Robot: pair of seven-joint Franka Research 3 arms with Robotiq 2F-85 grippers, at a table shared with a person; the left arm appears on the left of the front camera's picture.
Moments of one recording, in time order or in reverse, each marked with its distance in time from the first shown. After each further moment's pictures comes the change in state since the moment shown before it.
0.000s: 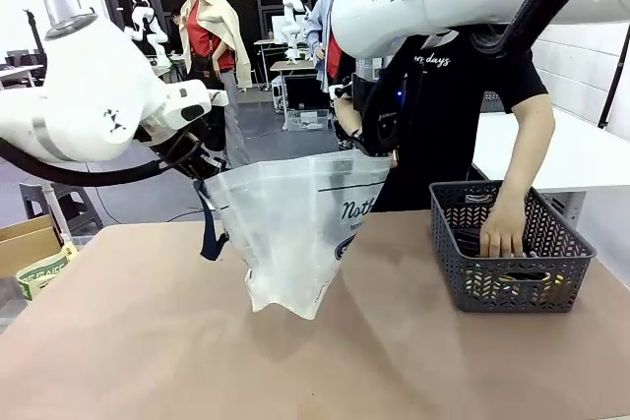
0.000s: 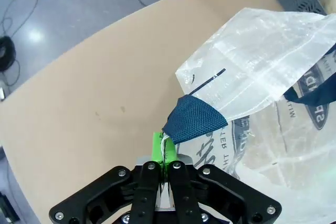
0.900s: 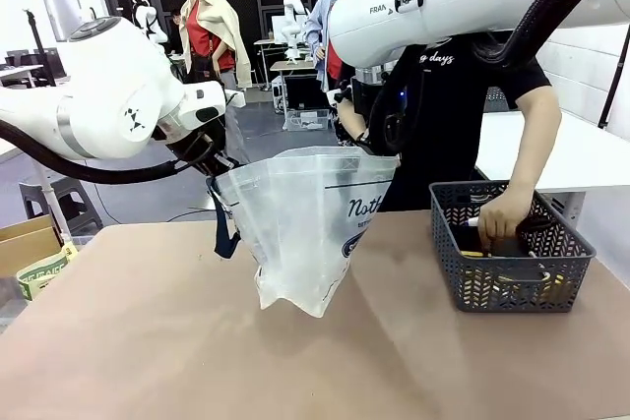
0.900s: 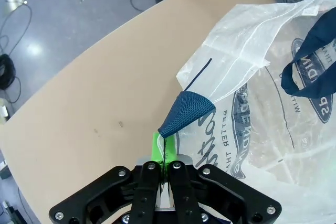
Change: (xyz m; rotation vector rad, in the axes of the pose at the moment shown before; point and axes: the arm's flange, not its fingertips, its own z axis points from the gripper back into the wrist) left arm 0.016 -0.006 -0.014 -0.017 -0.004 -0.083; right arm 0.002 0.000 -0.003 -0.065 0.009 0.098
